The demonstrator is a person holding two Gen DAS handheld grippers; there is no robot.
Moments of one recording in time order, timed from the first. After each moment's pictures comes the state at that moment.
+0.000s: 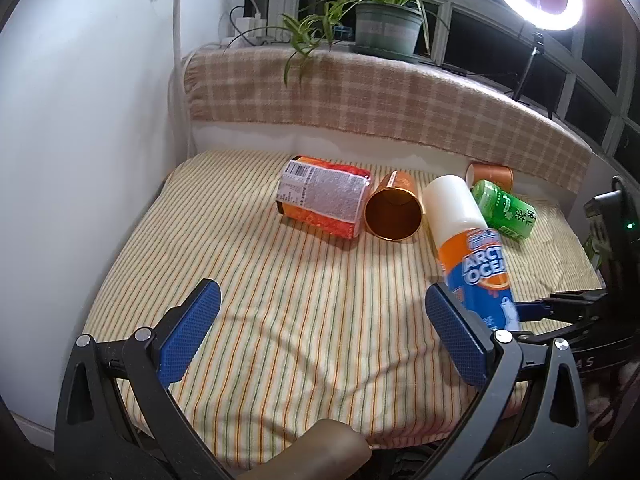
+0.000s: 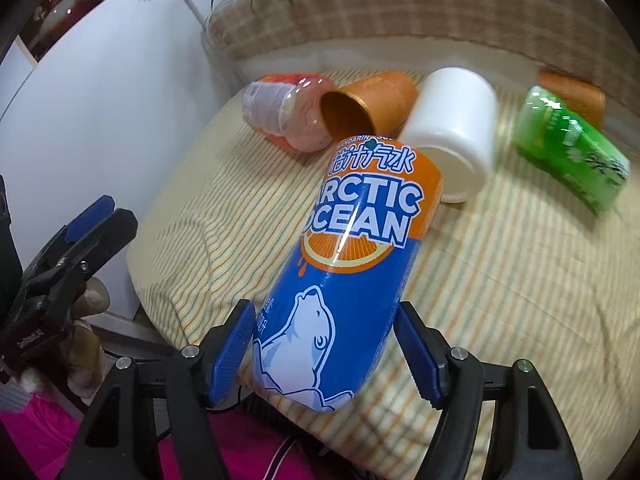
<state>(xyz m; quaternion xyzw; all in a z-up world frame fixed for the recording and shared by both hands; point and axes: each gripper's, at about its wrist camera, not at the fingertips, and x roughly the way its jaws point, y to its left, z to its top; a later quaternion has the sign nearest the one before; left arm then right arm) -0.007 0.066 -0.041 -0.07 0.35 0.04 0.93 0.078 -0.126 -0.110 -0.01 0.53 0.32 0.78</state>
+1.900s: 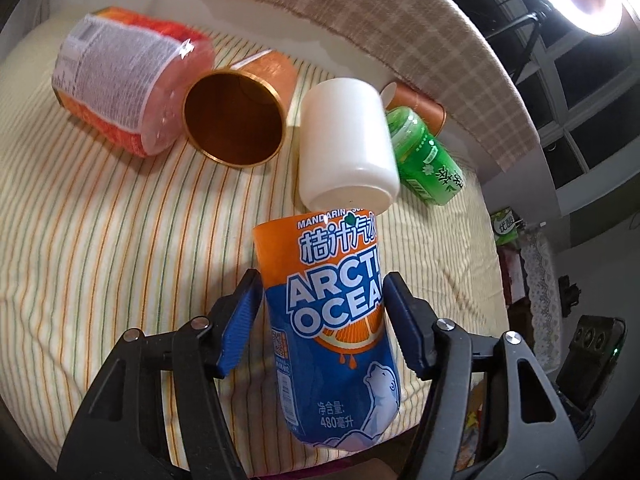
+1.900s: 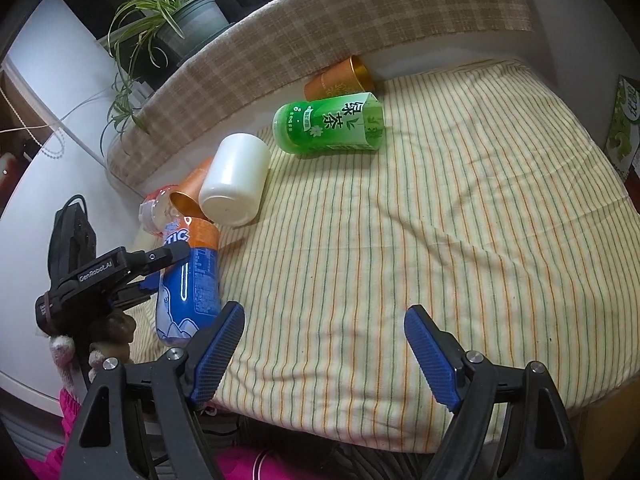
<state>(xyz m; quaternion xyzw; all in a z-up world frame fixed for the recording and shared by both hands) 0.106 -0.003 -0.105 -0.22 0.52 -0.16 0.81 0.038 -0.292 -0.106 0.18 0.48 0.14 0.85</state>
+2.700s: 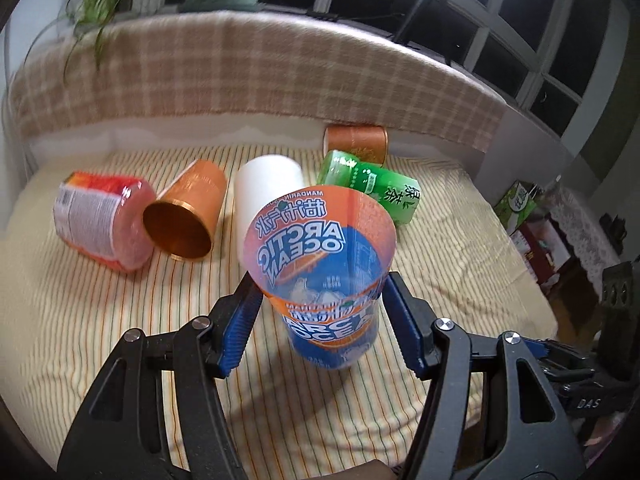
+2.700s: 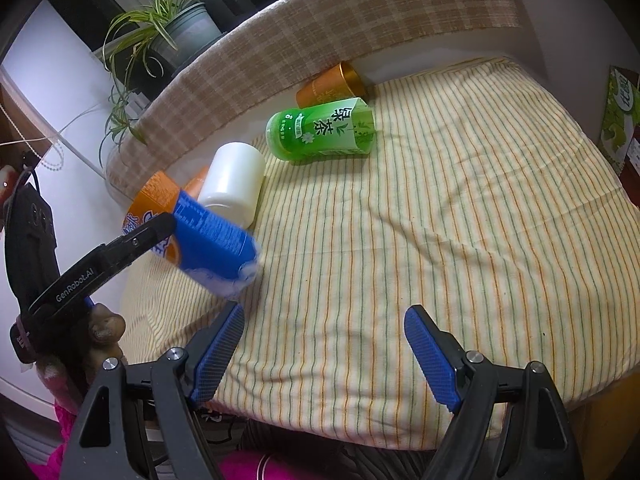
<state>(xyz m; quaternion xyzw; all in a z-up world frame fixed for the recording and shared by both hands) 0.085 -0.071 -0.048 -0.05 0.41 -0.16 0.90 0.035 -0.301 -0.106 0.19 0.47 0.13 0.85</state>
